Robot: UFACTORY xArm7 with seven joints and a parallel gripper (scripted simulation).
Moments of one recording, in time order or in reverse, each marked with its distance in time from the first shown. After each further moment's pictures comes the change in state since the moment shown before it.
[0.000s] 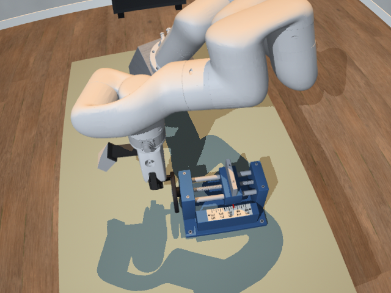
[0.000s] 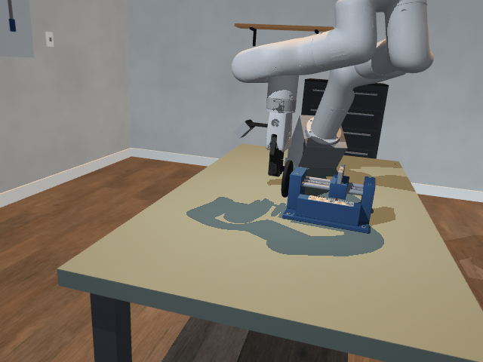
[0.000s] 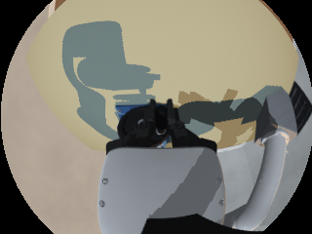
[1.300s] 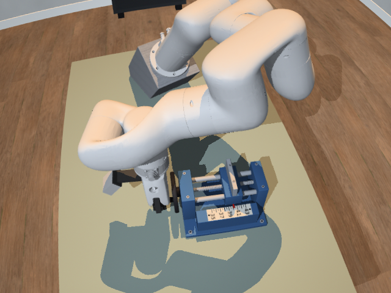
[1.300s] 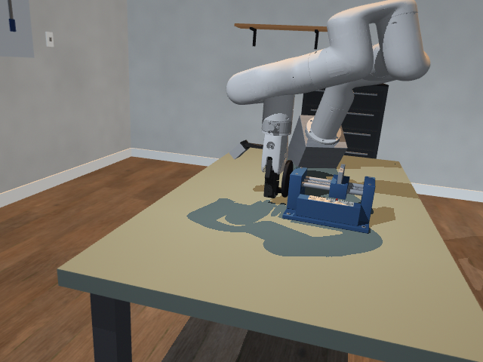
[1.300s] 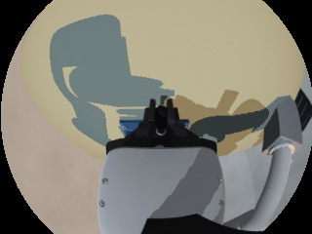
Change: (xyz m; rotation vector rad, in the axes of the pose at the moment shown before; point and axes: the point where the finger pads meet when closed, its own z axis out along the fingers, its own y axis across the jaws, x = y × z) arm 0.000 -0.029 0.052 -0.001 0.000 0.000
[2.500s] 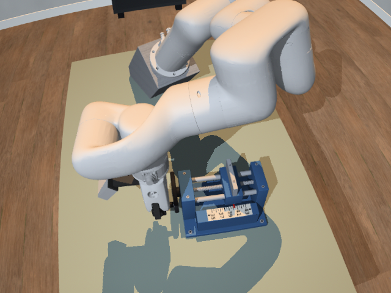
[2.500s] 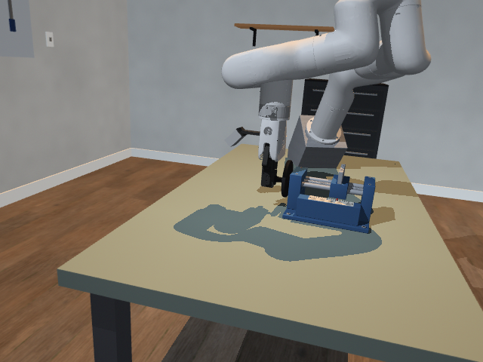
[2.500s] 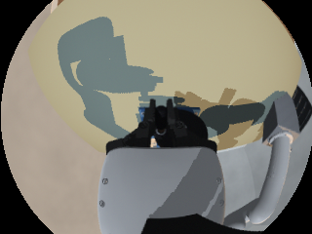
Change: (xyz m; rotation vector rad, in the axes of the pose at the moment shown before) arm 0.000 -0.037 -0.041 0.006 -0.003 -0.001
